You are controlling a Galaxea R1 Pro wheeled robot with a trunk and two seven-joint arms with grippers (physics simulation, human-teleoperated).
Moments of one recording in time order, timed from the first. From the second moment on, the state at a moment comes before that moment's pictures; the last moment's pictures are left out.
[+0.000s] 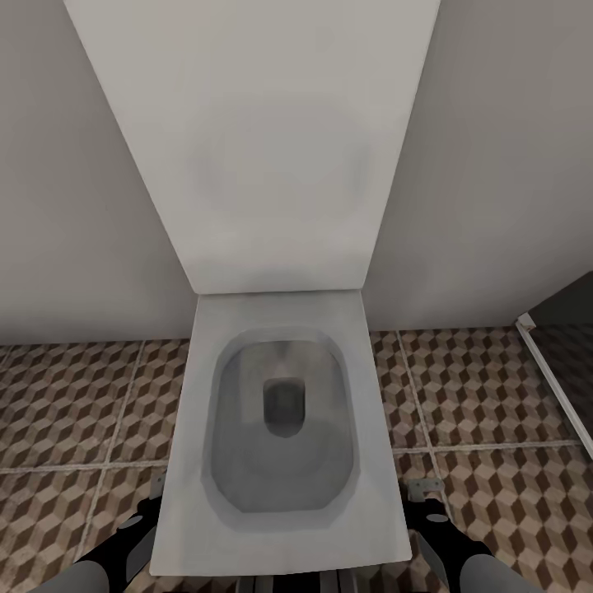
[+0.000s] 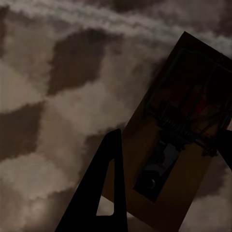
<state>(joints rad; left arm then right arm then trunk) -0.59 0.12 -0.23 -0.22 0.50 -0.12 0.03 -0.62 -0.03 -0.27 -0.17 0.35 -0.02 -0.06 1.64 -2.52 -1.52</state>
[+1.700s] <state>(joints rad) -0.60 0.13 -0.23 -0.18 0.51 -0.11 0.07 -0.62 -0.03 -0.27 -0.17 0.35 -0.02 -0.06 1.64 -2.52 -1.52</state>
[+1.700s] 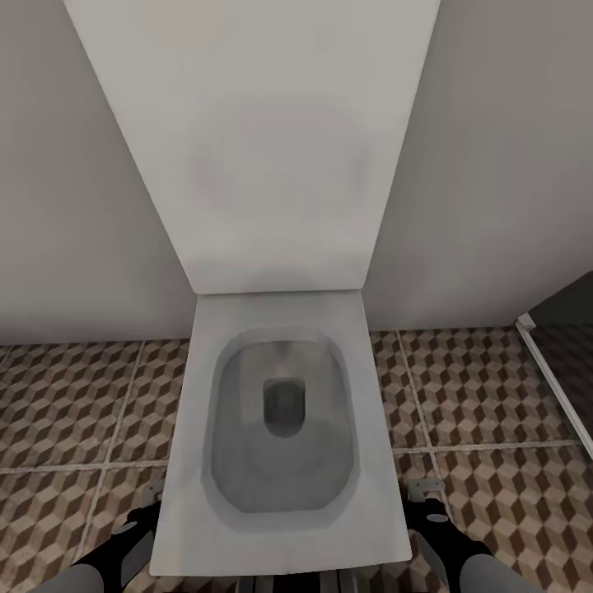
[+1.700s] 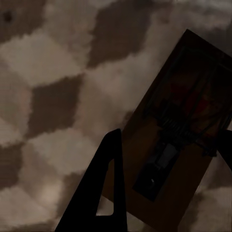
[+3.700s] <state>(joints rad) -0.59 0.23 -0.22 -0.15 0.51 -0.11 0.07 -0.62 -0.03 -0.27 -0.17 0.35 -0.02 -0.06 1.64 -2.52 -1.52</state>
